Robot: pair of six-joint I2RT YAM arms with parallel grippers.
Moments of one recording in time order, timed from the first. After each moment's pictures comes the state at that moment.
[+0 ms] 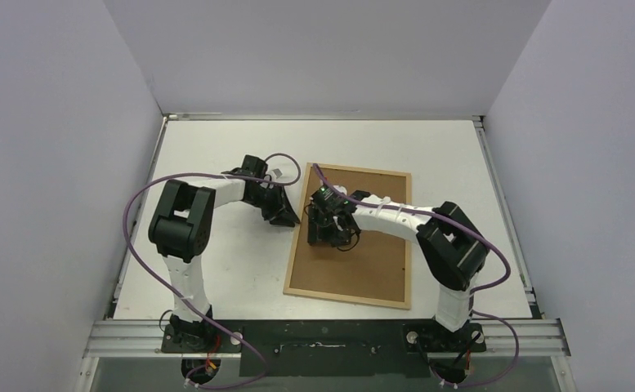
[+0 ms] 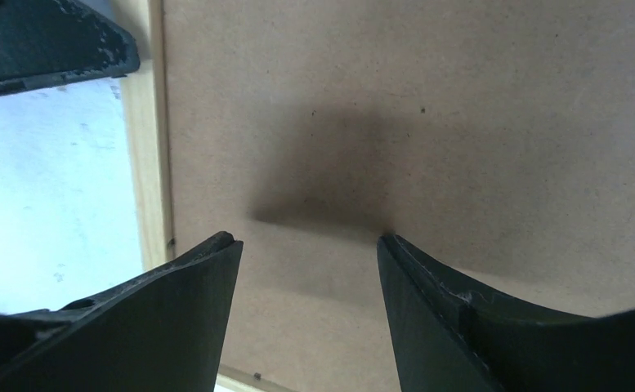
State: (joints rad) left arm -0.30 1.98 1.18 -0.41 0.66 -0.63; right arm 0.80 1.81 1.21 -0.55 0.02 0.79
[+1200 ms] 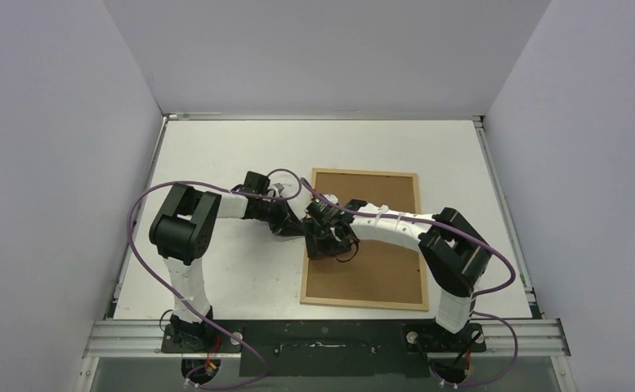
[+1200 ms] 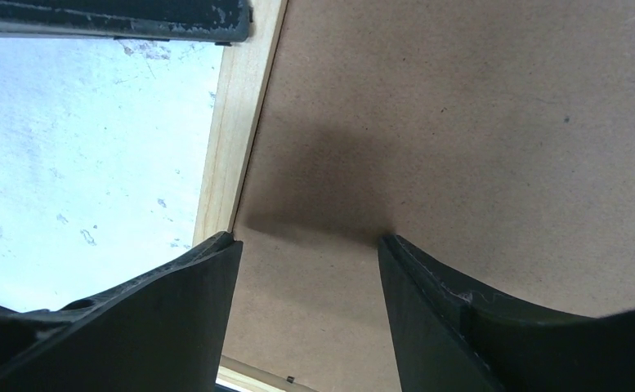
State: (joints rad) left arm -0.34 1.97 0.97 -0.08 0.78 -0.94; right arm 0.90 1.80 1.17 -0.57 0.01 0.68
